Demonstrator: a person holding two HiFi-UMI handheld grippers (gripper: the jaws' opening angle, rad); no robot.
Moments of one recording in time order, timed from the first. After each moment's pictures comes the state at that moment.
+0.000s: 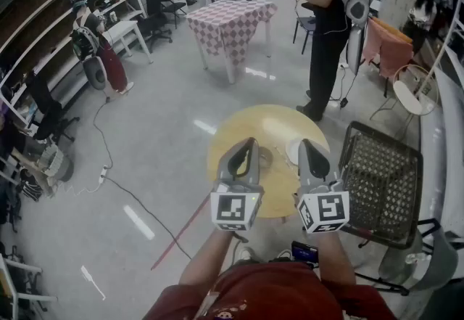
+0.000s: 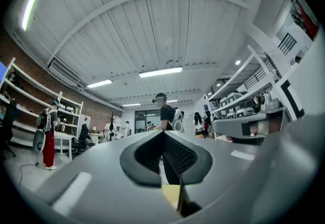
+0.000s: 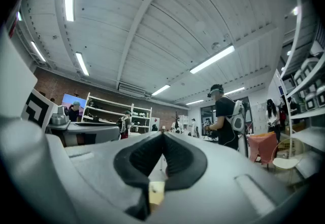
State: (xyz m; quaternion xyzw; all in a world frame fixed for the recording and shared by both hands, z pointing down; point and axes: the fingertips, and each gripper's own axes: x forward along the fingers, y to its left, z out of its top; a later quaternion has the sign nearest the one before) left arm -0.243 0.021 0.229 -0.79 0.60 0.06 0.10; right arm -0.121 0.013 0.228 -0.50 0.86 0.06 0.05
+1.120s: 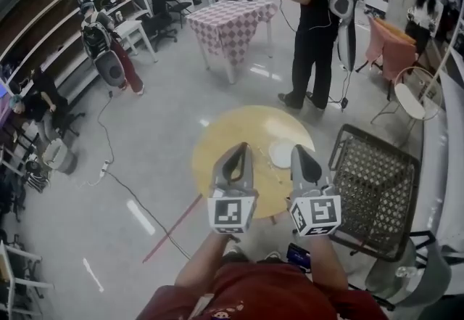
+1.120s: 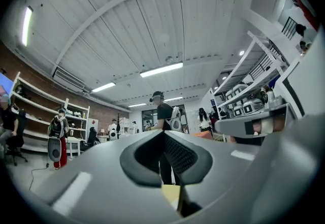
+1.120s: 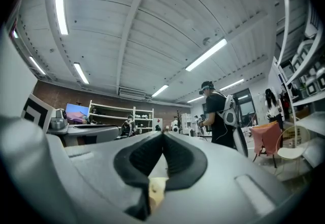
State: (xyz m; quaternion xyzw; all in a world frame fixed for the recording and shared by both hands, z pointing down) left arm -0.159 0.009 0.240 -0.76 0.64 0.03 0.11; right arm -0.035 -0.008 0.248 -0.48 0.88 0.02 0.07
